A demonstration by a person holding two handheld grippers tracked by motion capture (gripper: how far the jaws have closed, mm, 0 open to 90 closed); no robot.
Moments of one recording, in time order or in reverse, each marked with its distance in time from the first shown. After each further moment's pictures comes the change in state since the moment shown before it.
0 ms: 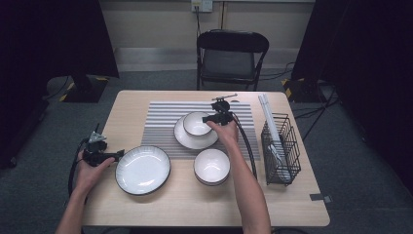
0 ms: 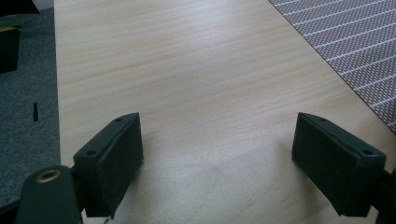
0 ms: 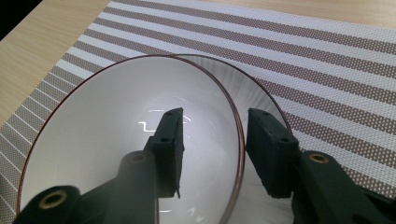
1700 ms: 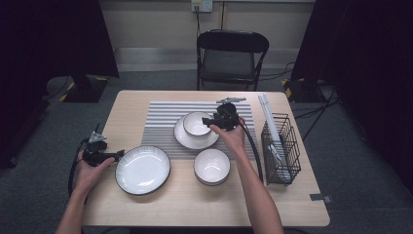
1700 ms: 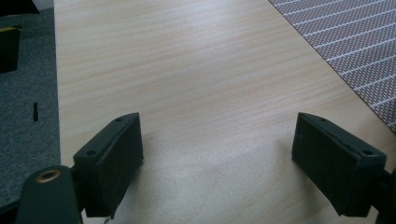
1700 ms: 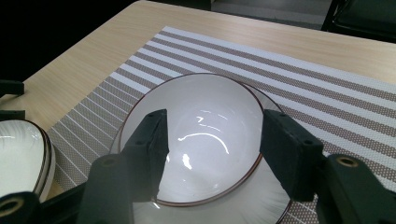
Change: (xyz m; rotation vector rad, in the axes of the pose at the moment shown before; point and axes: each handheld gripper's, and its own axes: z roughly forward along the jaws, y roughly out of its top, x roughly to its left) left arm 0.000 0.000 0.000 -0.003 -0.001 -0.003; right arm 0.022 -0.015 -0.059 -0.159 0.043 -0.116
